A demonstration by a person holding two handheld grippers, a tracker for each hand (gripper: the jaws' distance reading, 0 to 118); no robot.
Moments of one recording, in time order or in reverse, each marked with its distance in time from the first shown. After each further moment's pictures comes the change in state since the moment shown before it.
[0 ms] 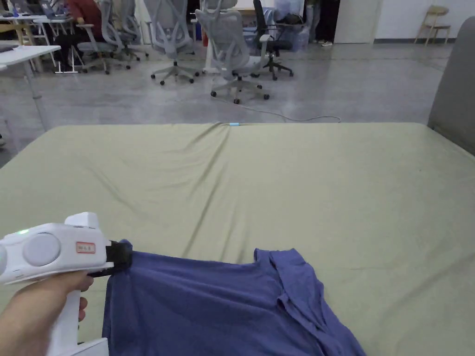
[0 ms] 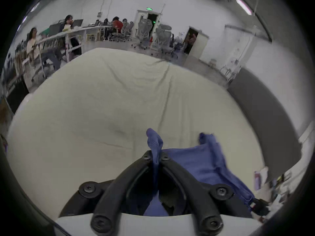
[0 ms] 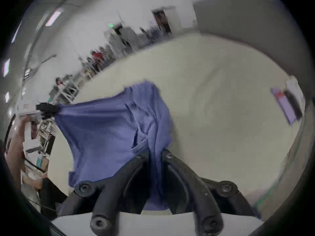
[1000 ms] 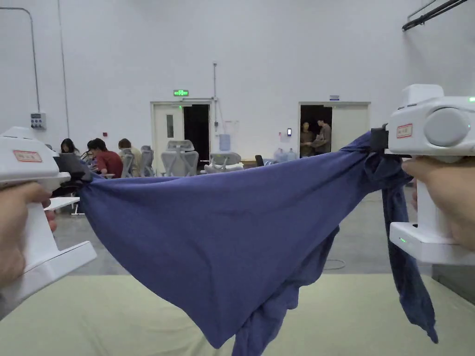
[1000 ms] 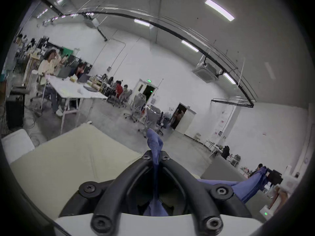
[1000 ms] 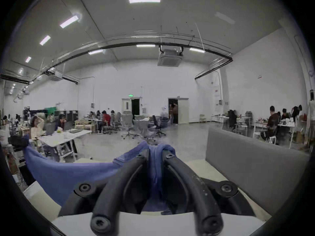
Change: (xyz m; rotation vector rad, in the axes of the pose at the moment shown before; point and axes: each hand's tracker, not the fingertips) left arm 0.054 0.291 0.192 0.678 -0.110 0.154; right arm -0.148 0.519 0.101 0.669 -0.148 0.289
